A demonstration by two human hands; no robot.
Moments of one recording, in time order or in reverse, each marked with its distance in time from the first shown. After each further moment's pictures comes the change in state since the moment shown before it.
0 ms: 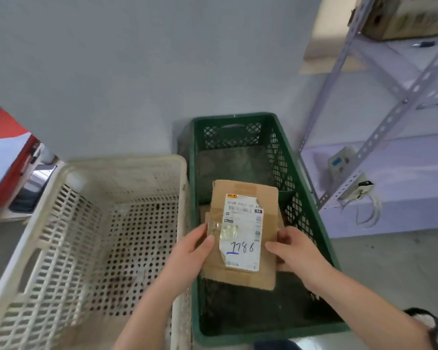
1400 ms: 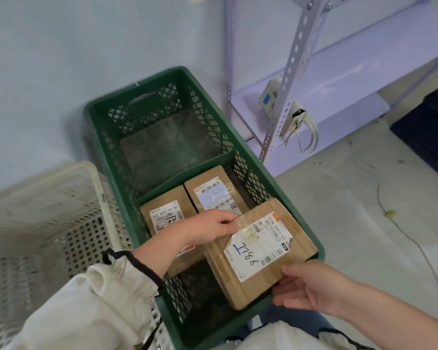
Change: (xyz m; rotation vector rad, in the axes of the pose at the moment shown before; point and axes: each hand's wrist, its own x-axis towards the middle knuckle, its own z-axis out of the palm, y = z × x) left_hand 0.126 0.022 0.102 0.725 -0.943 0.040; right_hand -0.044 0.101 -0.037 0.537 0.095 0.708
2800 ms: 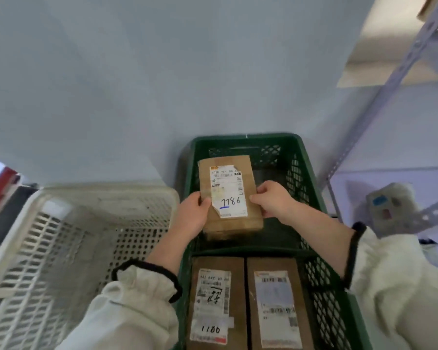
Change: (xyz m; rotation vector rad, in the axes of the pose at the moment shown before) left_hand -0.021 -0.092 -0.157 -0.387 1.192 -0.379; right_hand 0.114 -0.318 0.195 -0.786 -0.060 -0.751
